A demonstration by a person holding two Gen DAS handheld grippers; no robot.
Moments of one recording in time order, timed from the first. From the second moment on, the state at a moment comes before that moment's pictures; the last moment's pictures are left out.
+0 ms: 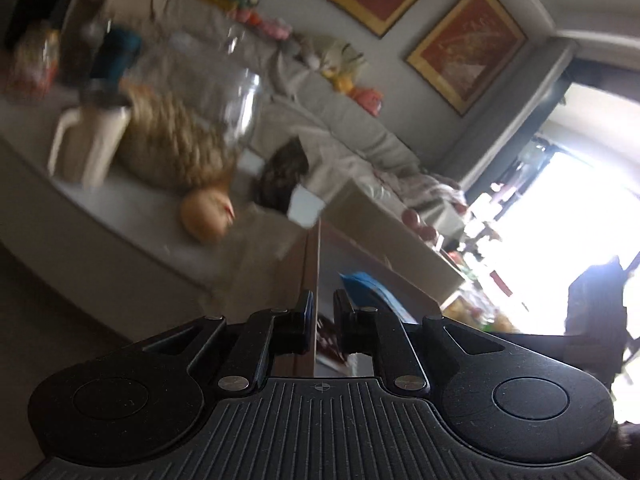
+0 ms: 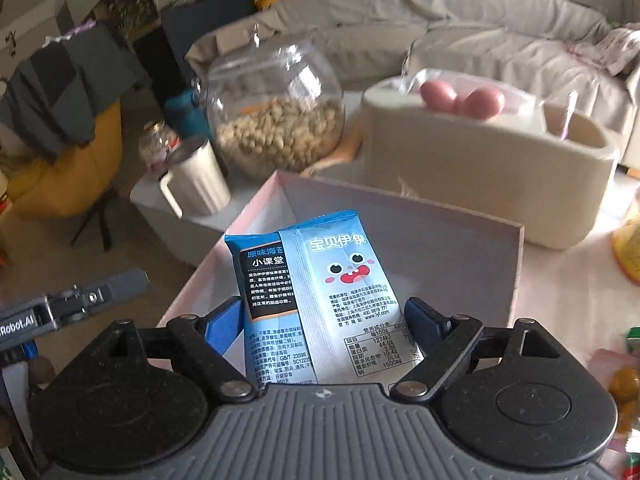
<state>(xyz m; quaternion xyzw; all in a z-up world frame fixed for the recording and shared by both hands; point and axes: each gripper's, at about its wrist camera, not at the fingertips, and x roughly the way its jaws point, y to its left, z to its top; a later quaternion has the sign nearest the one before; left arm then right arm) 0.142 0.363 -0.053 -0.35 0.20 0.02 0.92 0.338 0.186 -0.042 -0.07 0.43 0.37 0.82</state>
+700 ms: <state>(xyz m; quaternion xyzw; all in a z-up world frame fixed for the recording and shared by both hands) 0.128 0.250 -0.025 -0.20 0.22 0.05 0.95 0.283 0.052 -0.006 -0.18 0.27 0.28 0.90</state>
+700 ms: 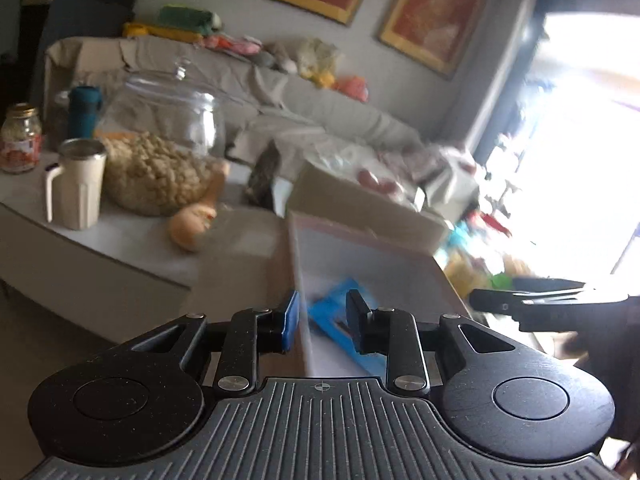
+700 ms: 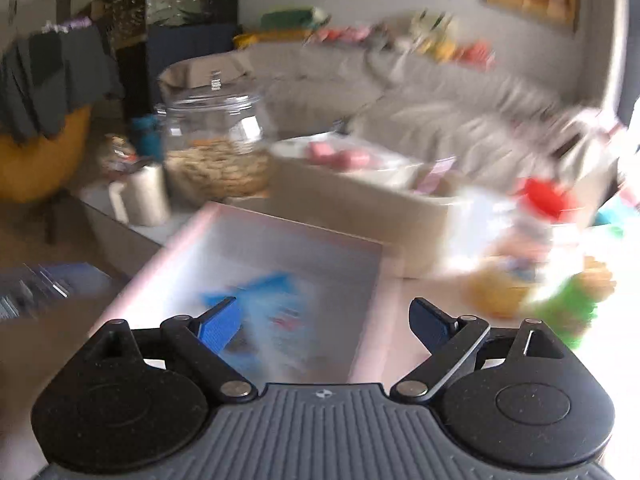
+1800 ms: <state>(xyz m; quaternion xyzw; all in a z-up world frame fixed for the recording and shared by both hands) 0.183 0.020 -0.061 0.01 0.36 -0.07 0.93 0.156 -0.112 -0.092 -0.15 0.32 0.23 0.91</state>
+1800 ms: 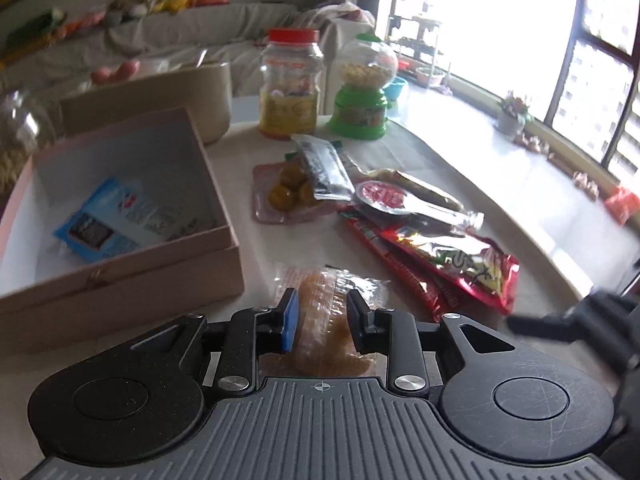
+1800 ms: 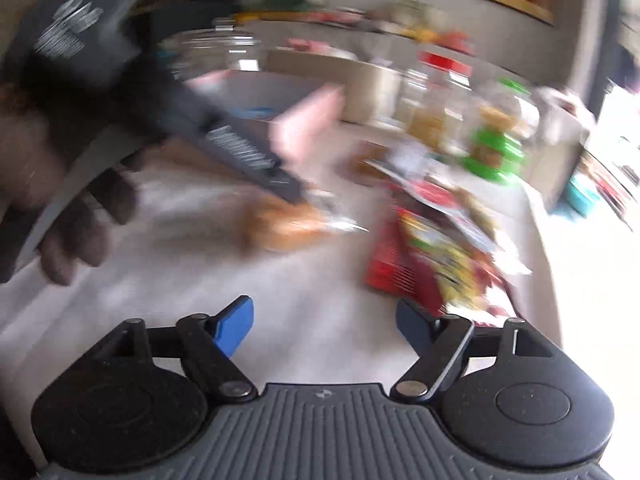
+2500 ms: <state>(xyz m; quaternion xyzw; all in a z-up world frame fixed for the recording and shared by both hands) 0.183 -0.009 -0.068 0.15 0.36 -0.08 0.92 0.174 -0.141 -0.109 -0.06 0.34 0.17 0.92</state>
